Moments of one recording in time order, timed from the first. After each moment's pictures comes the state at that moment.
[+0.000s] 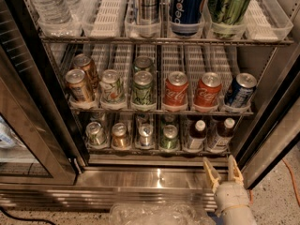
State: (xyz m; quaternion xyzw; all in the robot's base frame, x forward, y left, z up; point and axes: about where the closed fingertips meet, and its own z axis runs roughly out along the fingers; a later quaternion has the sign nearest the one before) arm 0.471 -0.252 0.614 -0.03 0.70 0.00 0.71
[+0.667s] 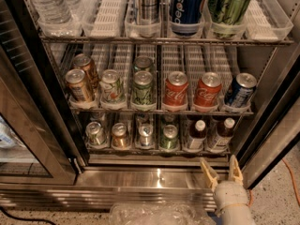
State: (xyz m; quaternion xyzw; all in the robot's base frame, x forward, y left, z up) arm 0.475 -0.251 0.611 -0.02 0.70 -0.01 0.71
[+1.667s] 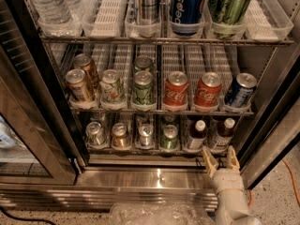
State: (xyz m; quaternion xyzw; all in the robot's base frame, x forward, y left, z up) arm 0.519 -0.266 0.603 0.00 0.70 -0.03 0.71
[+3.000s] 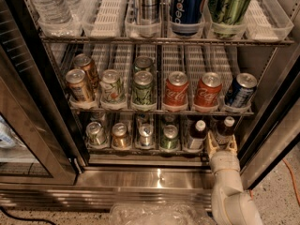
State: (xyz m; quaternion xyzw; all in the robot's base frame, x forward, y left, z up) arm 0.585 -0.284 0.601 0.02 0.69 -0.05 0.72
